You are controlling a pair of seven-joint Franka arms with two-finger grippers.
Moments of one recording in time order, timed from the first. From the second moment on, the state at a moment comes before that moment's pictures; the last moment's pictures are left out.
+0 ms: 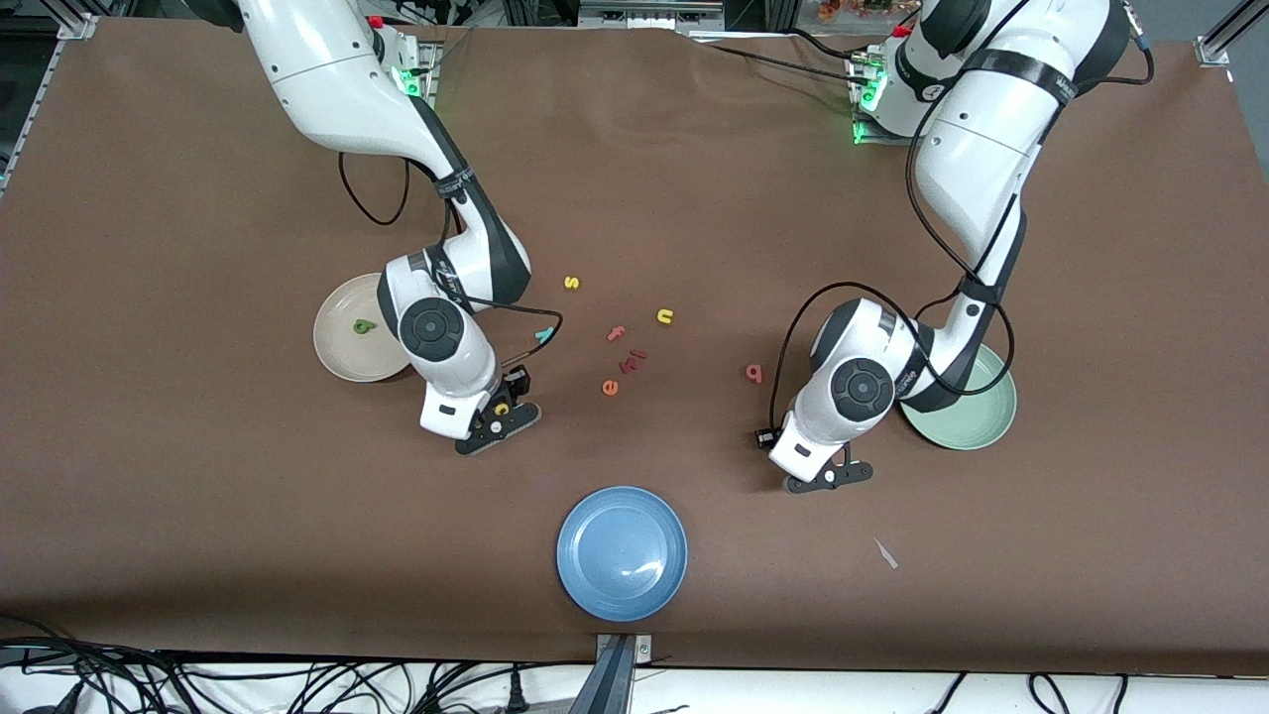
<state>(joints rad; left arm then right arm) -0.23 0.89 -0.18 -1.41 0.12 2.27 -0.64 0.55 0.76 -0.11 -1.57 0.05 2.35 -0.09</state>
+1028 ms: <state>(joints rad) 0.07 0.68 -0.21 -1.40 0.12 1.73 -0.30 0.56 0.78 -0.12 -1.57 0.05 2.37 -0.09</state>
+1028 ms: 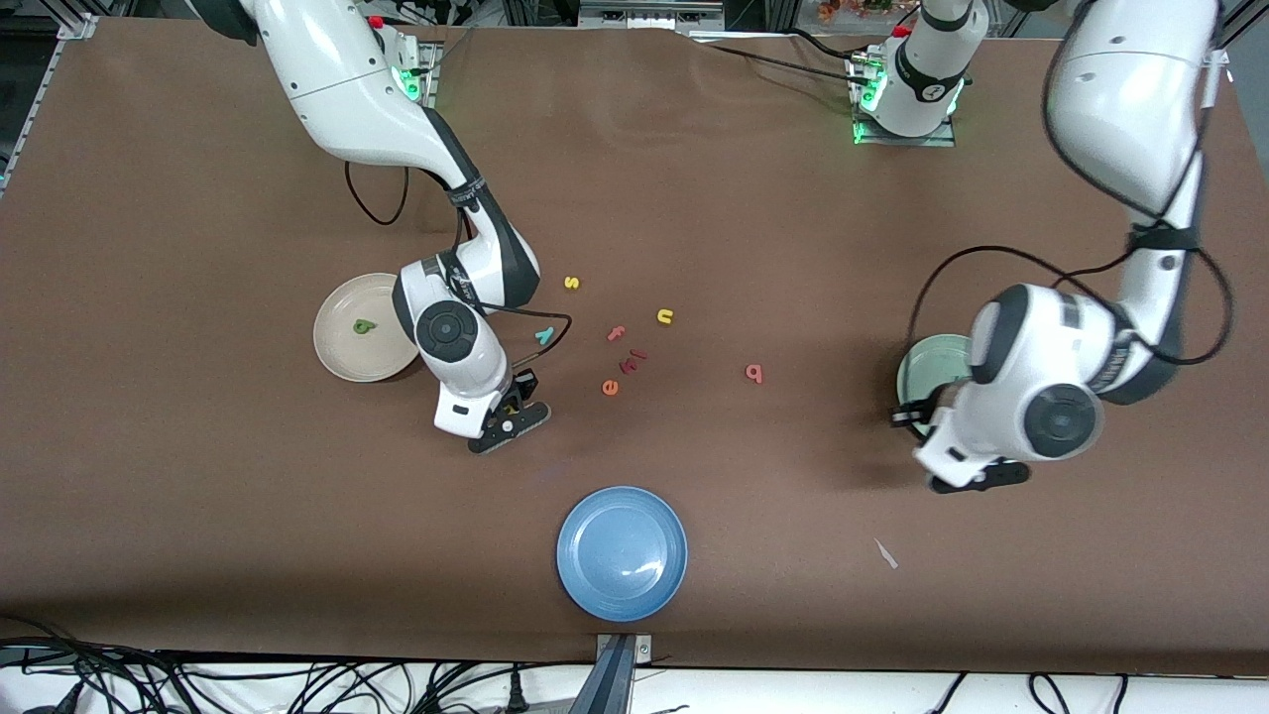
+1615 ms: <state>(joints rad) 0.18 0.69 -0.22 -1.64 0.12 1.88 -0.20 0.55 0.55 -0.27 -1.69 0.05 2.09 -0.12</state>
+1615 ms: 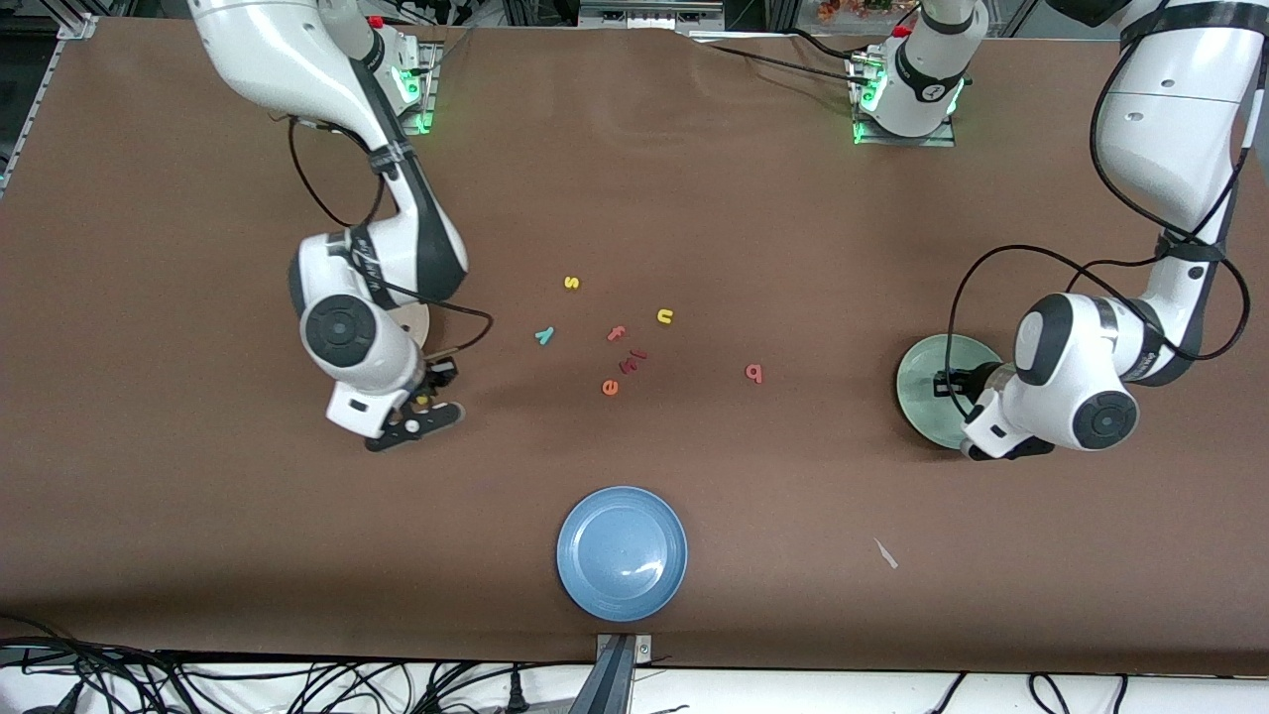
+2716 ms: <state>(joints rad) -0.05 0.68 -0.42 -1.65 0.12 2.16 -0.67 0.55 0.34 -0.33 -2.29 0.06 2.38 -0.10</state>
